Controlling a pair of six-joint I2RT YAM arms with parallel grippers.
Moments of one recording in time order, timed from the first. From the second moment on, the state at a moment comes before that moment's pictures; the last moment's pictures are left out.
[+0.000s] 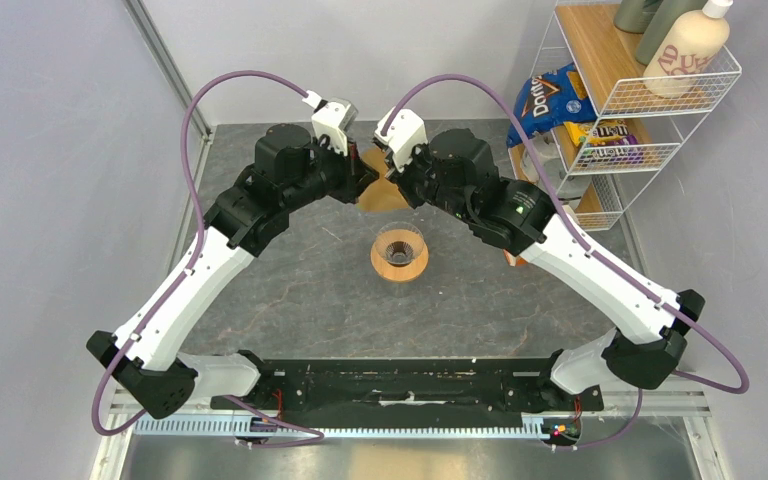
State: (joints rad) left arm -0.63 1.26 1.50 -0.54 0.14 -0.22; right arm 0.91 1.44 1.70 -0.55 0.18 -0.22
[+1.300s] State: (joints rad) left arm -0.66 1.21 1.41 -0.29 -0.07 -0.56; right arm 0.87 1.47 1.74 -0.46 0.35 0.09
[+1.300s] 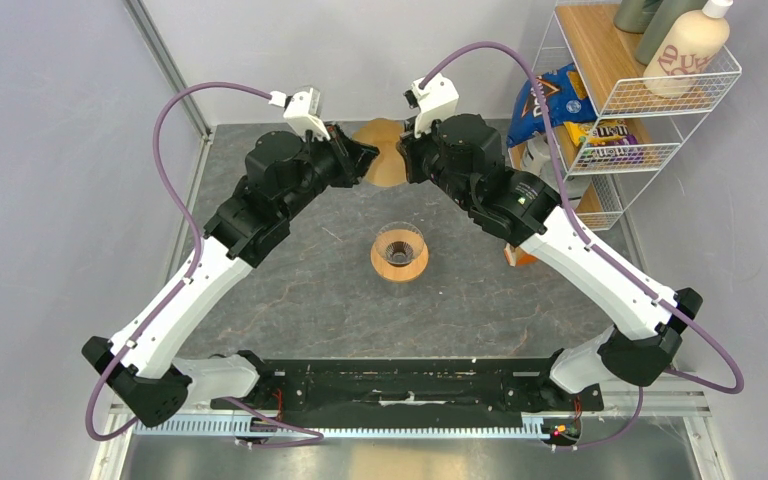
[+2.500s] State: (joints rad) left arm -0.67 1.21 1.43 -0.32 -0.09 -0.34; right arm 0.91 1.45 1.73 -0.46 0.34 0.02
